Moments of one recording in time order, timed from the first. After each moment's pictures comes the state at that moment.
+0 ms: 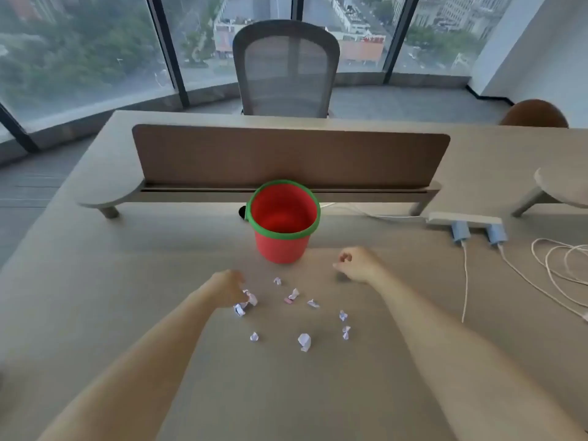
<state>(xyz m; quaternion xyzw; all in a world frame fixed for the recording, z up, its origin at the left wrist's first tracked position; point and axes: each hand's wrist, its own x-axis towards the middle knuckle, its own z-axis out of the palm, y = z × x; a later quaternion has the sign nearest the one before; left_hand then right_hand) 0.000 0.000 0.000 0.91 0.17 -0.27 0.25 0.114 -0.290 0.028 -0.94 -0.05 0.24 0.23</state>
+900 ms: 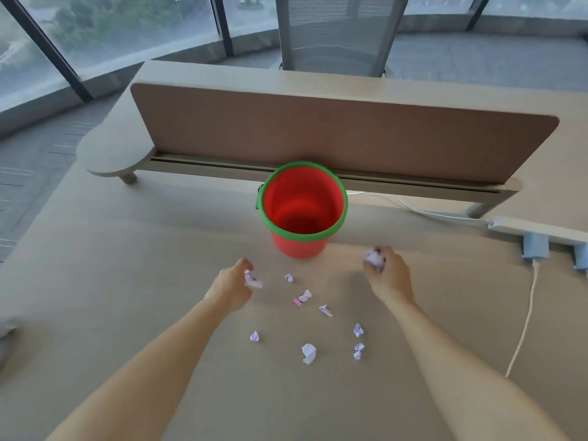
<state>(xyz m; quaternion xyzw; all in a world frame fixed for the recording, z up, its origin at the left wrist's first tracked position) 0.015 -0.009 -0.057 0.88 0.30 -0.18 0.32 0.158 -0.313 -0.066 -0.92 -0.02 0.10 0.39</state>
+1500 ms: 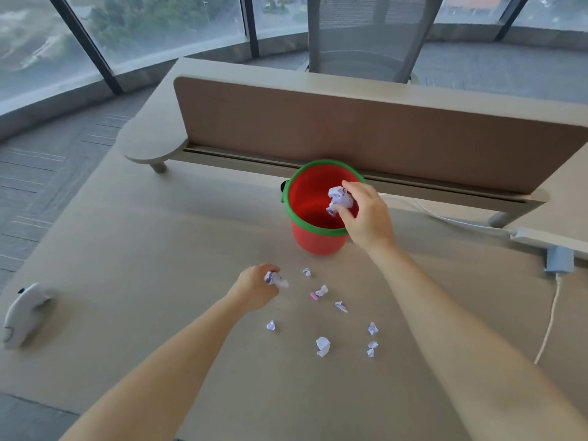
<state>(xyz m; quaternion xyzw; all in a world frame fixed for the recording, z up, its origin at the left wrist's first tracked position) -0.007 -0.025 -0.042 0.85 0.29 -0.17 0.40 0.184 -0.200 0.021 -0.87 -0.29 -0.04 0.40</state>
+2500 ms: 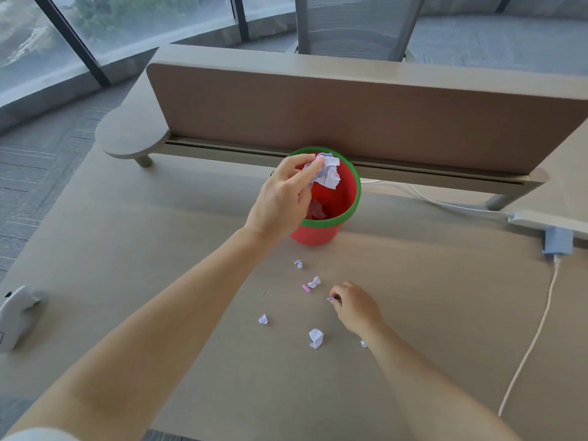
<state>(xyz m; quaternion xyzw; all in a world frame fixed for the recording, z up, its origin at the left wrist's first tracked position) 0.100 -0.061 0.074 0.92 0.01 0.26 0.28 0.078 -0.278 -0.114 -0.92 -0.23 0.26 0.18</state>
